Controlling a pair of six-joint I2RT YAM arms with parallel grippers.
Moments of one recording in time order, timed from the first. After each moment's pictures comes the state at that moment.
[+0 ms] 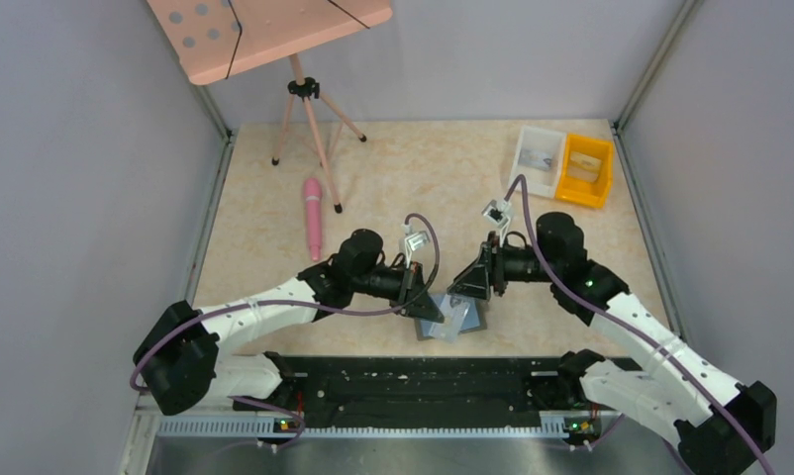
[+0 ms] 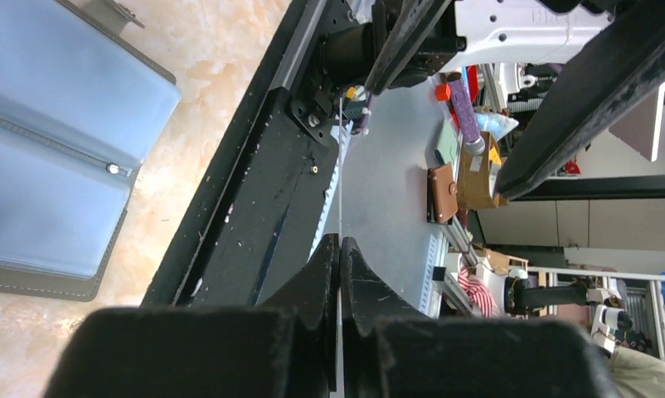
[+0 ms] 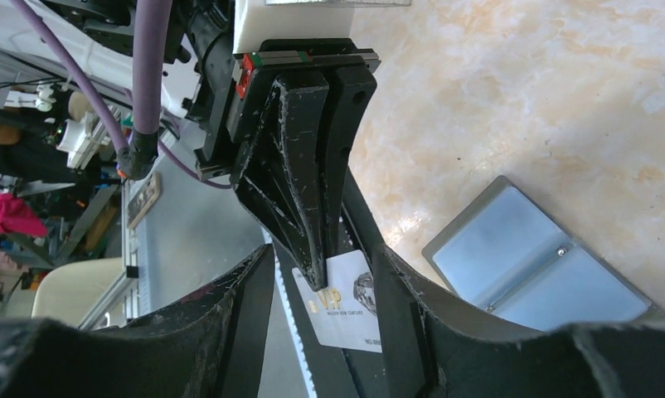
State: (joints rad) left arm -0.84 1.25 0.67 0.15 0.78 -0.78; right arm 0.56 0.87 0.70 -0.22 -0.76 0.43
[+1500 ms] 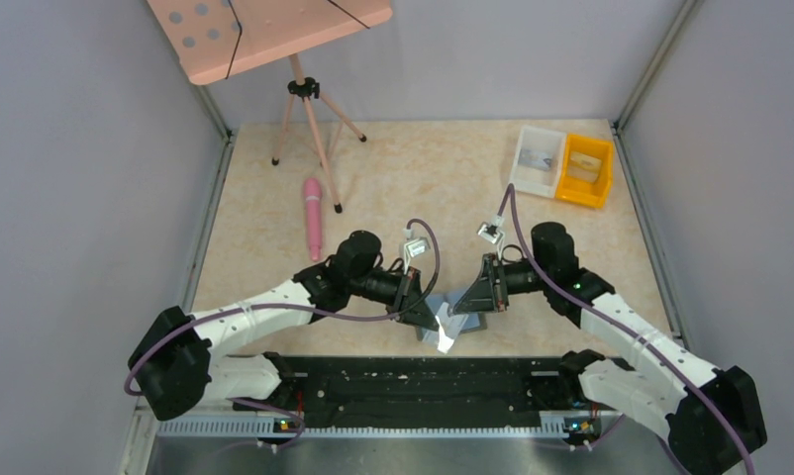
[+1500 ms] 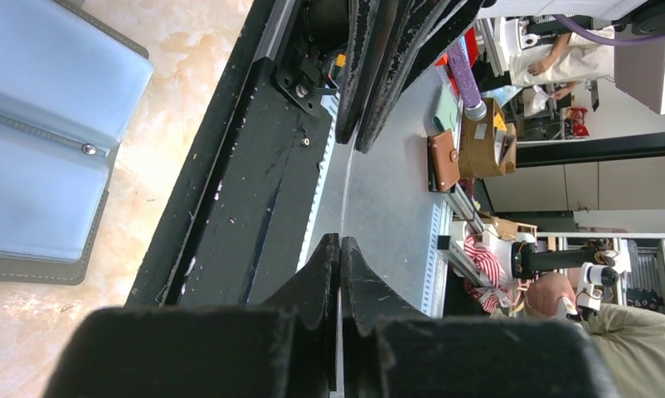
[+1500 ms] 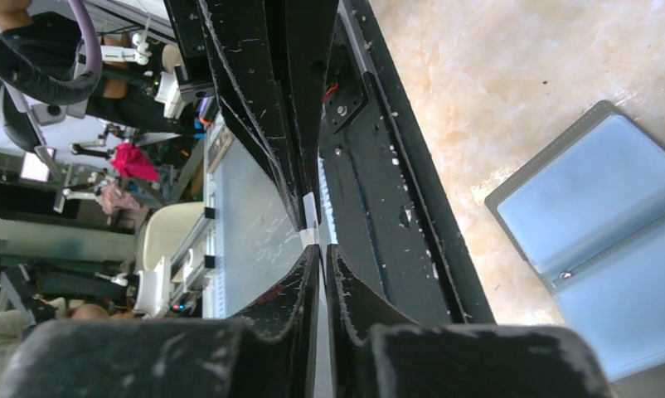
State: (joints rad) left arm -0.84 1.22 0.67 0.08 0.85 -0.70; right arm 0.48 0.93 0.54 -0.10 -1.07 0.50
